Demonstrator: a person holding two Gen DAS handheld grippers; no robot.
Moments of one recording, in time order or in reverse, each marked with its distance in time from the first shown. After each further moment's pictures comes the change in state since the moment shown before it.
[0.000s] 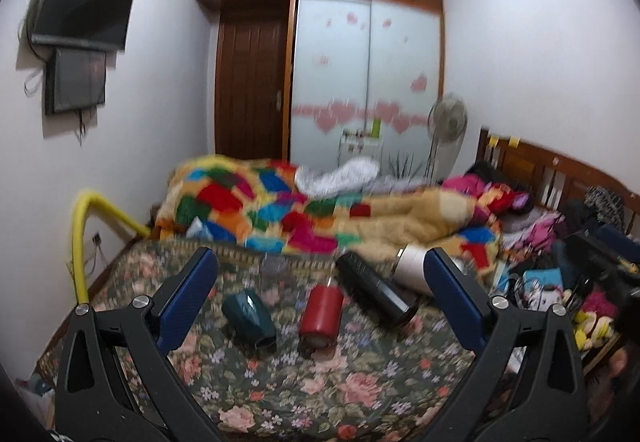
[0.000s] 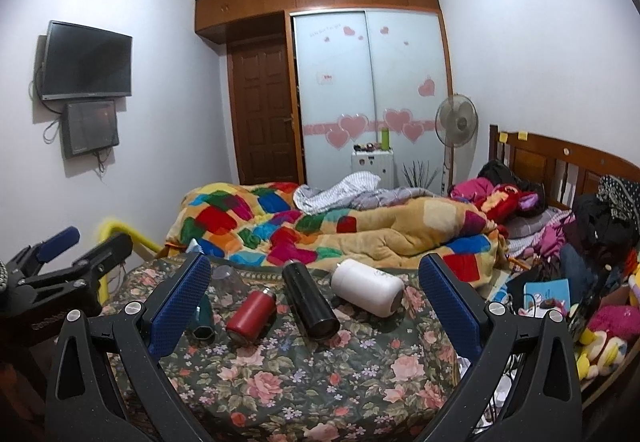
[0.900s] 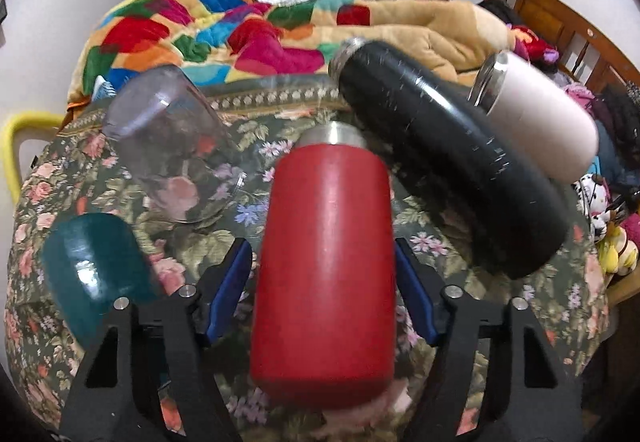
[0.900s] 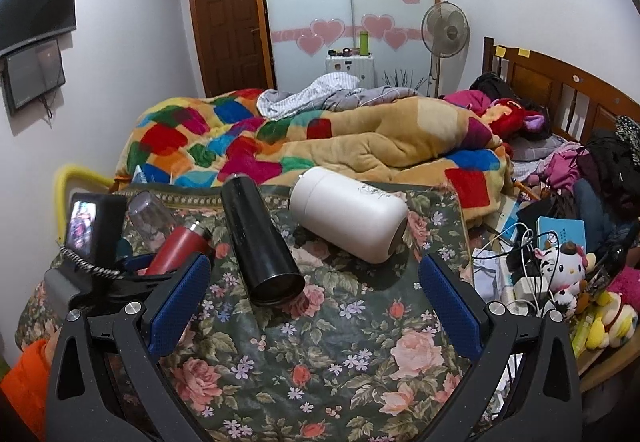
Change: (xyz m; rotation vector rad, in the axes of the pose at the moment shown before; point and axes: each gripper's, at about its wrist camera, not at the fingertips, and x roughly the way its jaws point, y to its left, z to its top) left arm 0.305 -0.004 -0.117 0.090 0.624 -0.096; right arm 0.143 -0.028 -0.048 0.030 0.321 -0.068
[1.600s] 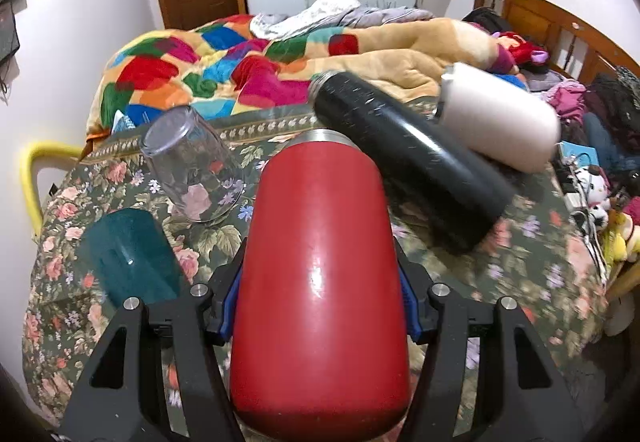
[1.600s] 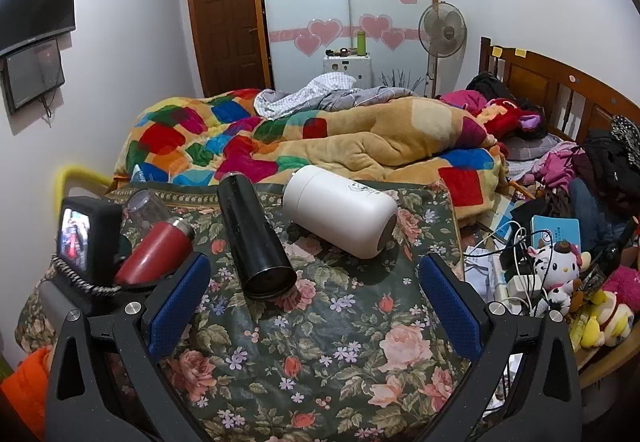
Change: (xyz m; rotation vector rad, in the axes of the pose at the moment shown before) left arm -0.061 -0.030 -0.019 0.064 -0.122 0.054; right arm -0.016 -0.009 0.001 0.010 -0.021 -0.009
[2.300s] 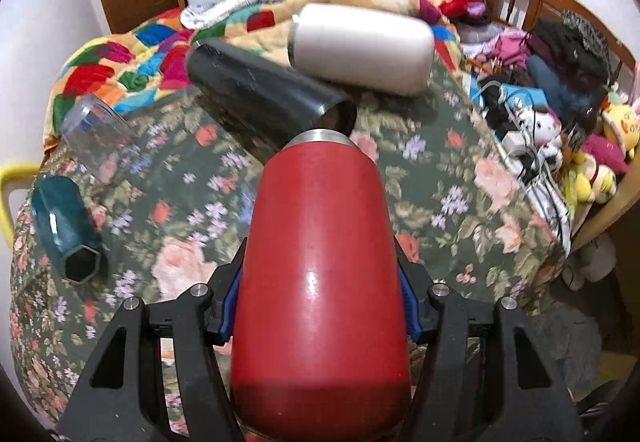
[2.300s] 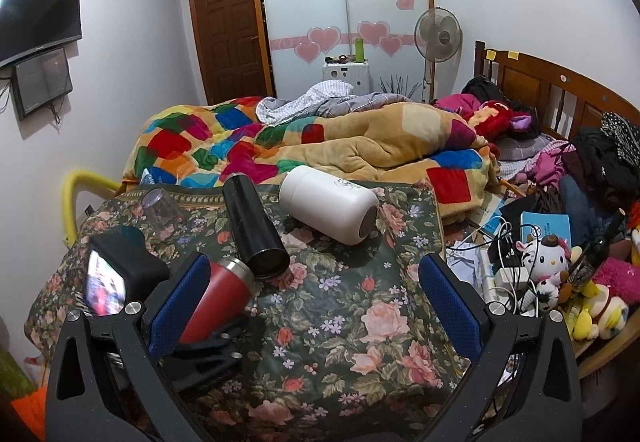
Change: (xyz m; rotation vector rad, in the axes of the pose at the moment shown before) left arm -0.007 -0.101 -0.048 0.127 0.093 -0.123; right arm -0.033 -0.017 -0.014 0.008 -0.011 0.018
